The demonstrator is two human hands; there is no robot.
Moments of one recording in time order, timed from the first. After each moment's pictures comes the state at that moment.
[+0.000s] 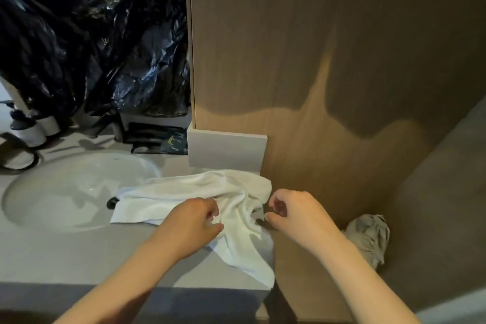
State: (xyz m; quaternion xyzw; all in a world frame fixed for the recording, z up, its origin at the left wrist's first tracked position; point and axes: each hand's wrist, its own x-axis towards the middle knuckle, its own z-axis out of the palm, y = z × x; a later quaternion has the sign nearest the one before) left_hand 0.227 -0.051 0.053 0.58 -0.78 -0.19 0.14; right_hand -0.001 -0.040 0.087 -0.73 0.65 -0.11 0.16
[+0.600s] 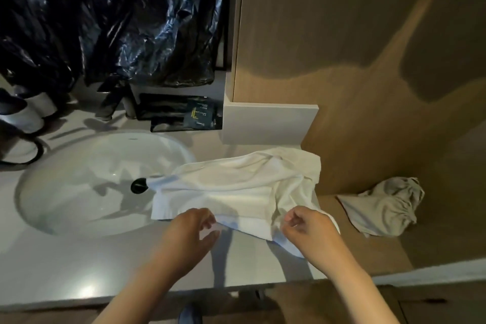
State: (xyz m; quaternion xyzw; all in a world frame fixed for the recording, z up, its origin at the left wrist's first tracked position) left_hand 0.366 -0.088 -0.016 0.58 -0.74 -0.30 0.13; right_hand 0.110 -0.061 -0.011 -0.58 0.74 -0.15 0.32
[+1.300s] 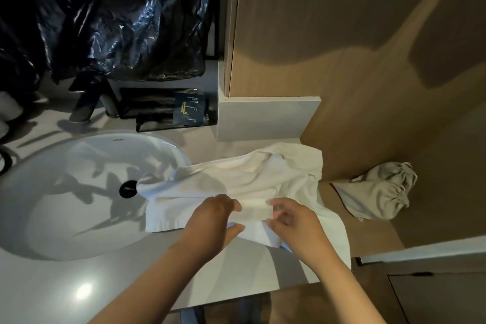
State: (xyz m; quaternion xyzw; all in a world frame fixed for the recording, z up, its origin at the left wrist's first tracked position) left_hand 0.339 -0.142 -0.040 0.48 -0.83 -0.26 0.11; right_hand 0.137 -0.092 -0.046 -0.49 0.73 -0.26 0.40
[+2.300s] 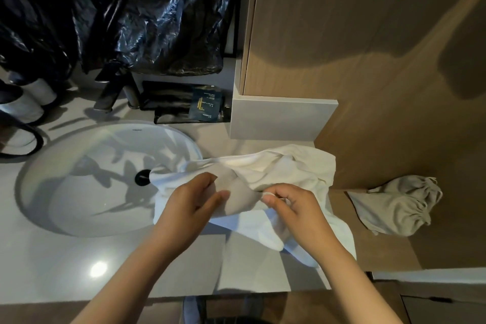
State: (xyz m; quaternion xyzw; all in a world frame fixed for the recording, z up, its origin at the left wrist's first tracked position) left_hand 0.367 -0.132 0.006 0.57 -0.68 -0.37 0.29; right_hand 0.141 -0.119 -0.021 -0.64 0.59 -0.33 0.36
